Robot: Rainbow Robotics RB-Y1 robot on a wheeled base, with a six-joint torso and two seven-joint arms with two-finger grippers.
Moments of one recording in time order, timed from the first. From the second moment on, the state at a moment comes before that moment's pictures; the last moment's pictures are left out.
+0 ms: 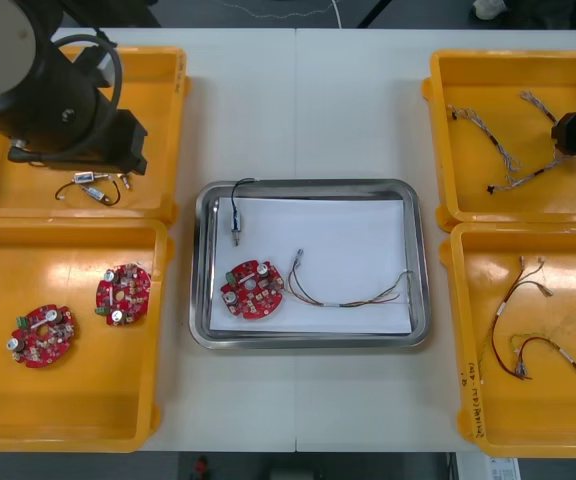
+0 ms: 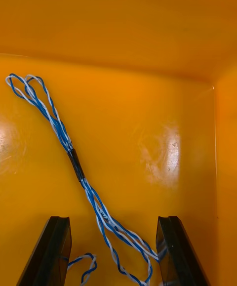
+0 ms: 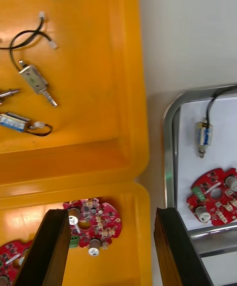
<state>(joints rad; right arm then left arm) -1.11 -0.69 -0.29 -0.15 -0.84 0.55 2.51 -0.77 0.71 -0.14 -1.86 0.82 1.89 -1.05</state>
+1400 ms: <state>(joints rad) -1.10 -0.69 -0.29 -0.15 -0.86 0.51 2.51 -0.78 0.73 -0.03 -1.26 0.71 1.49 -1.59</state>
